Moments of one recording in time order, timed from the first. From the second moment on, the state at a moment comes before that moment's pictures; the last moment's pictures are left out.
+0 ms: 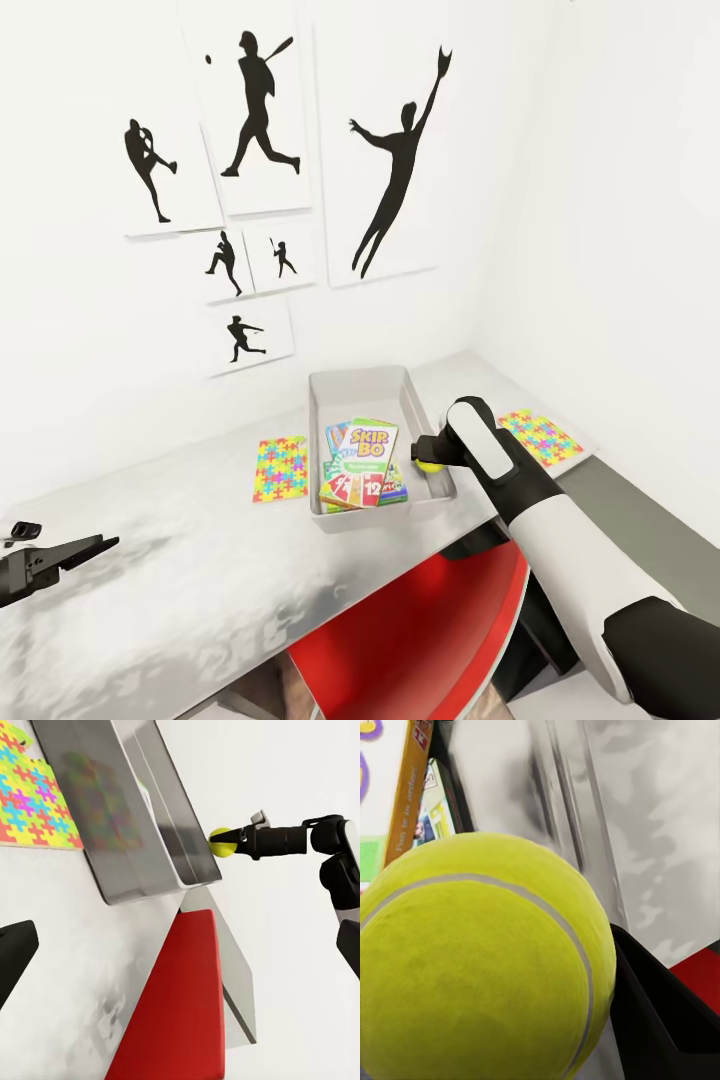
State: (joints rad) left arm -0.36 0.68 0.22 -0.84 0.56 0.67 -1.55; right arm -0.99 0.00 0.38 -0.95 -1.09 1.04 -0.88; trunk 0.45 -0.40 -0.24
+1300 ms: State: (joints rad) left arm -0.35 0.68 0.22 -0.84 0.56 0.67 -1.55; right arm -0.99 0.00 0.38 -0.95 -1.10 1.04 -0.88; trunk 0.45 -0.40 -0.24
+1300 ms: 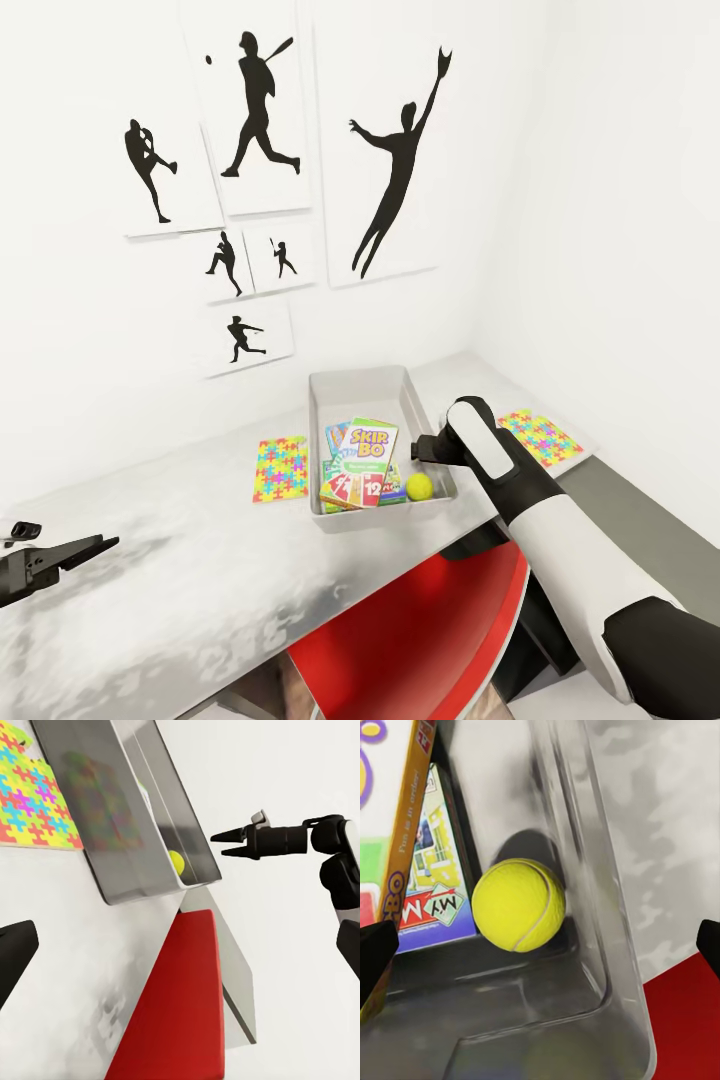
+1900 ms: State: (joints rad) left arm -0.35 0.69 0.22 -0.84 0.56 0.67 -1.55; right arm -0.88 -0.08 0.21 -1.27 -1.14 1.05 -0.84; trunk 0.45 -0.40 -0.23
